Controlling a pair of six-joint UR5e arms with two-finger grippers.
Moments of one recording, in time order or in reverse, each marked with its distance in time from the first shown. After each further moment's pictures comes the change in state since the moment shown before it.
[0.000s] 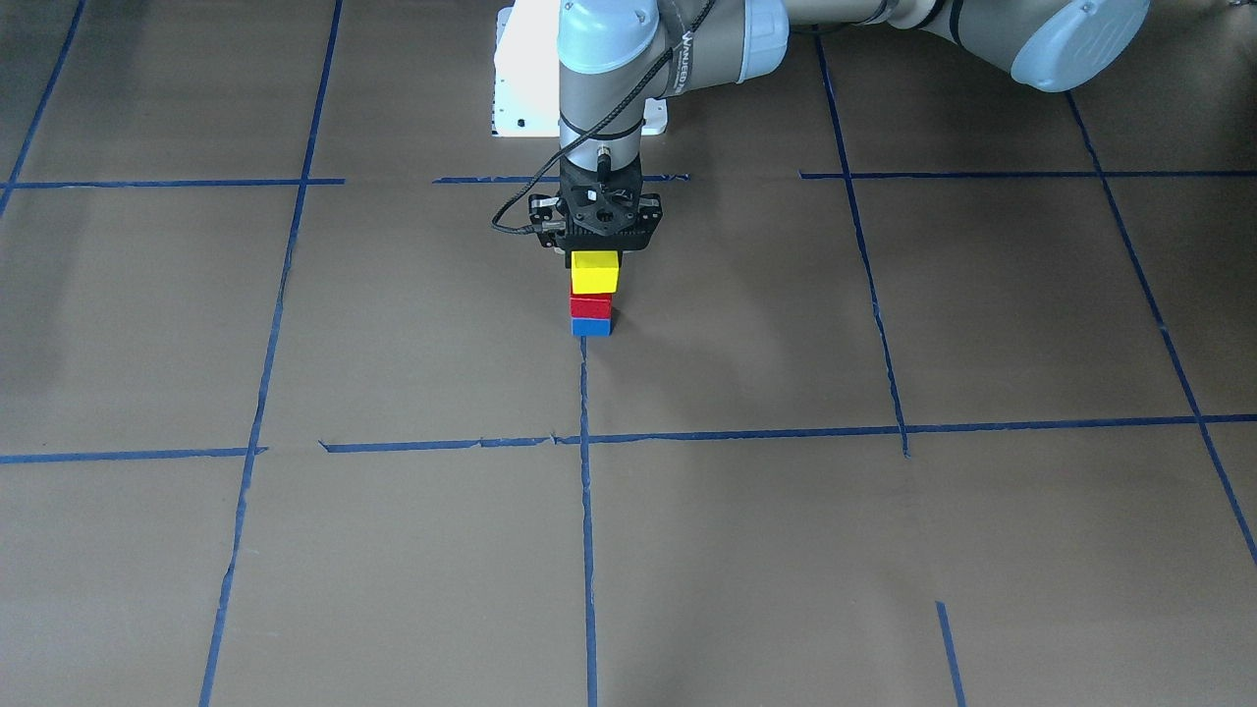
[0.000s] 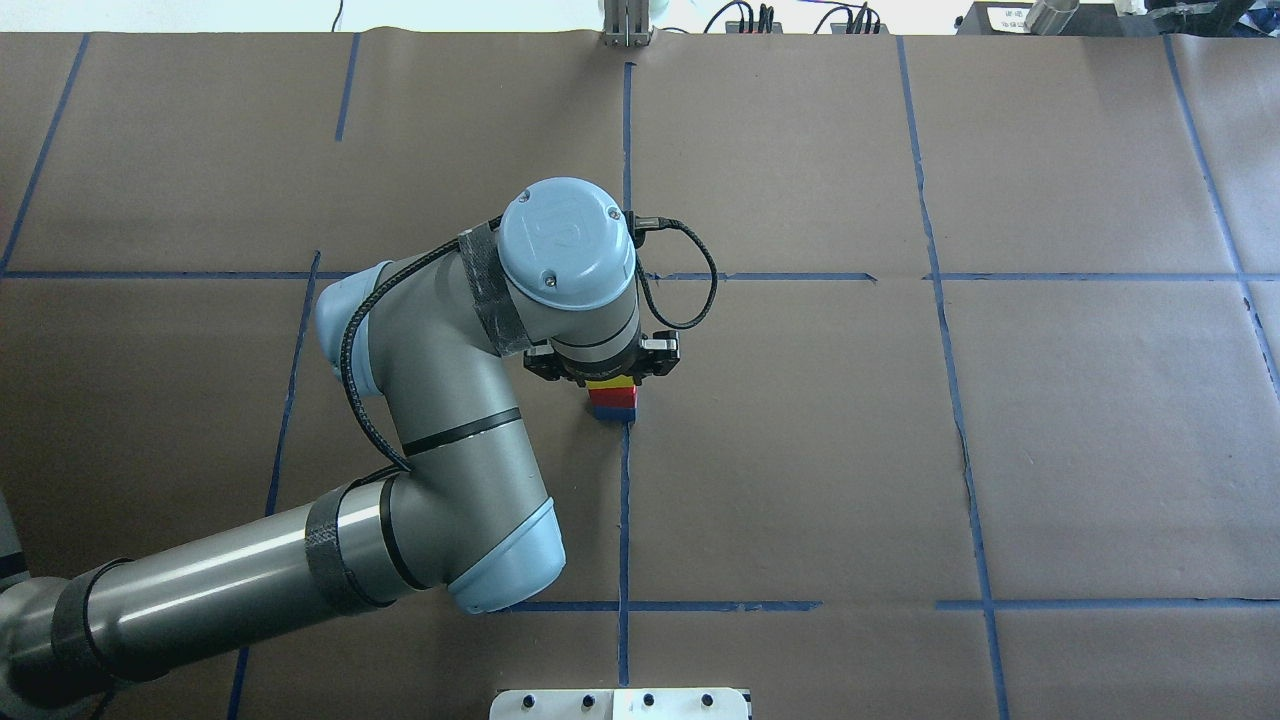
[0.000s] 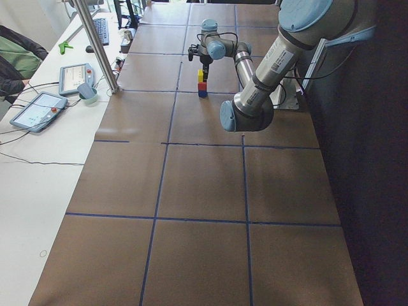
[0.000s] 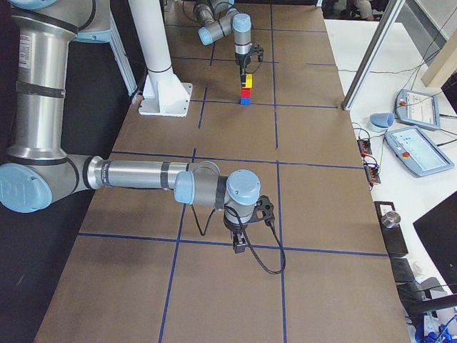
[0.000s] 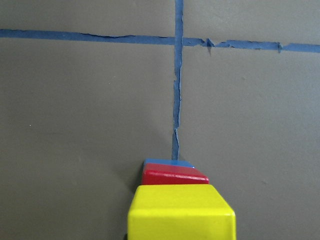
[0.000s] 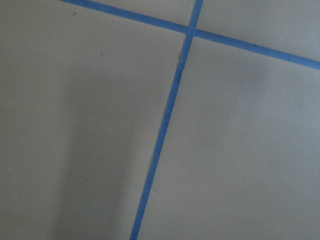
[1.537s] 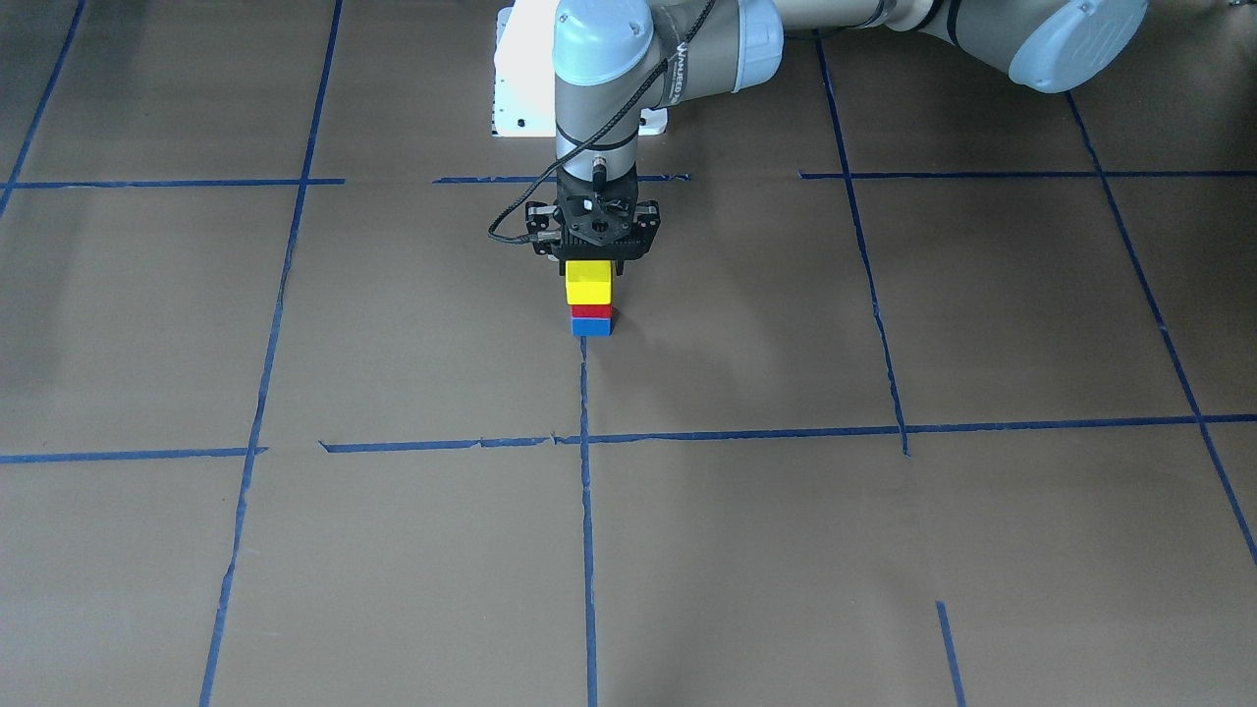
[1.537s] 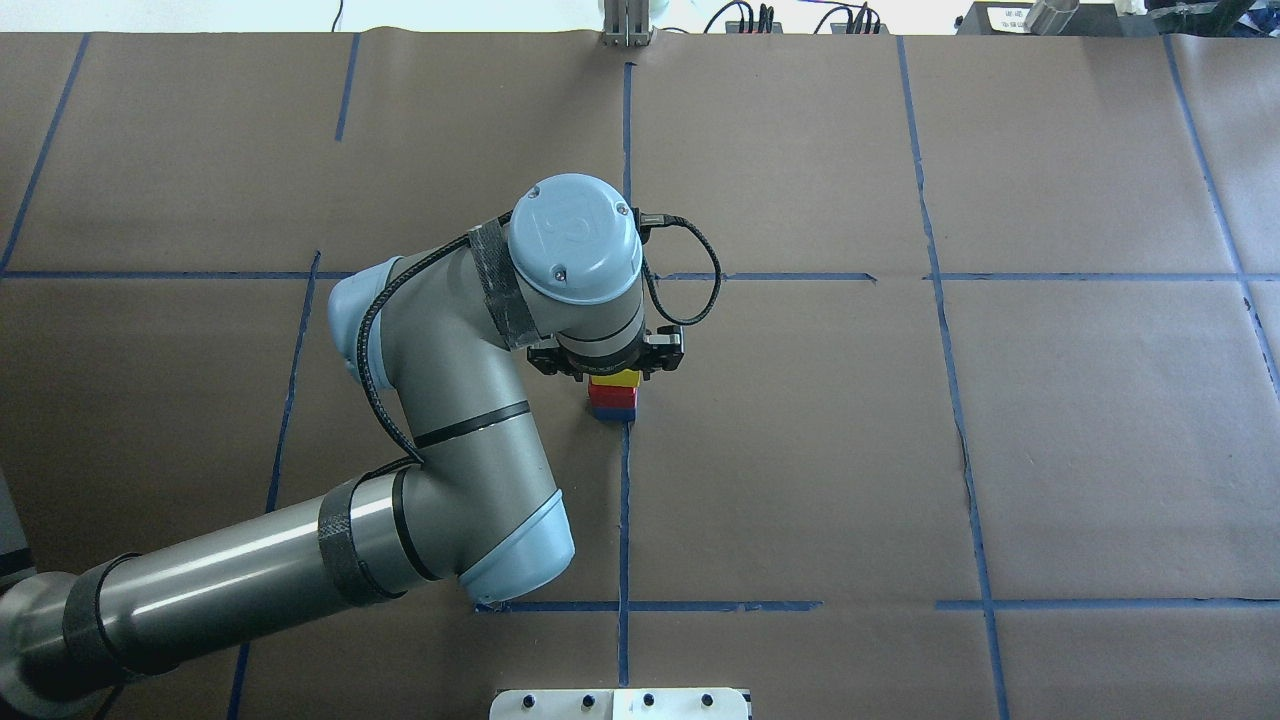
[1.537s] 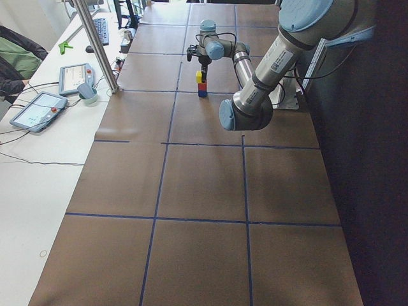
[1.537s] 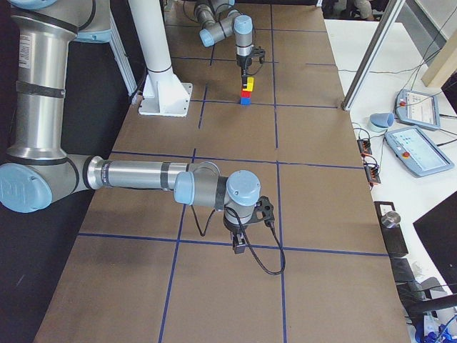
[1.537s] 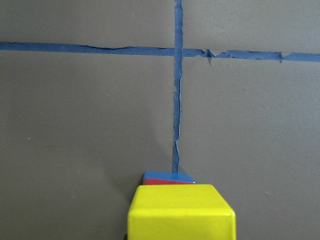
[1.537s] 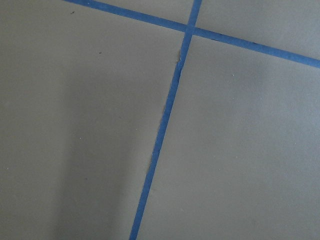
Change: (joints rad) left arm -0.001 -0.013 0.027 -0.012 0.002 0.012; right arm 0.000 0.000 -0.004 0.000 0.001 0.000
